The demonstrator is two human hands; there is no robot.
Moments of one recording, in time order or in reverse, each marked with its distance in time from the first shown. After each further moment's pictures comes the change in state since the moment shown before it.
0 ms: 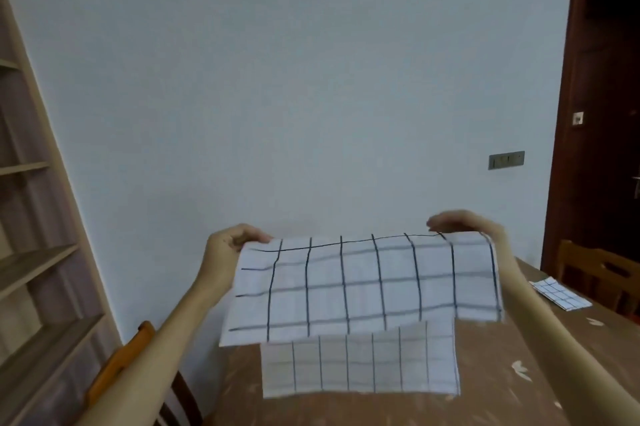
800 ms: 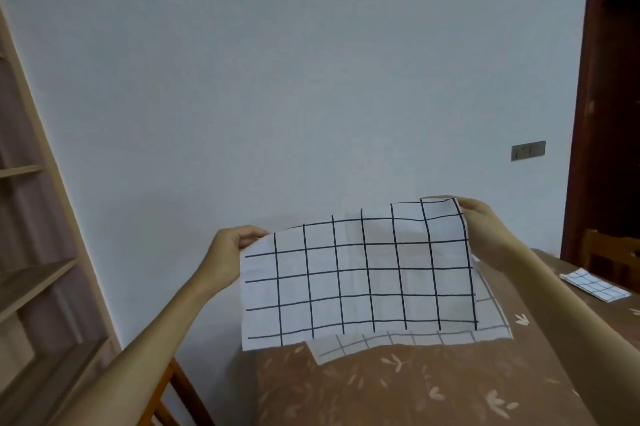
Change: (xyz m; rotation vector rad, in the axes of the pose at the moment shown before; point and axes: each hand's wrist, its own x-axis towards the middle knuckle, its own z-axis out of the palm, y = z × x) left_hand 0.095 -0.084 -0.125 0.313 -0.261 0.147; right_hand 0.067 0.010 0.150 0.150 0.034 0.288
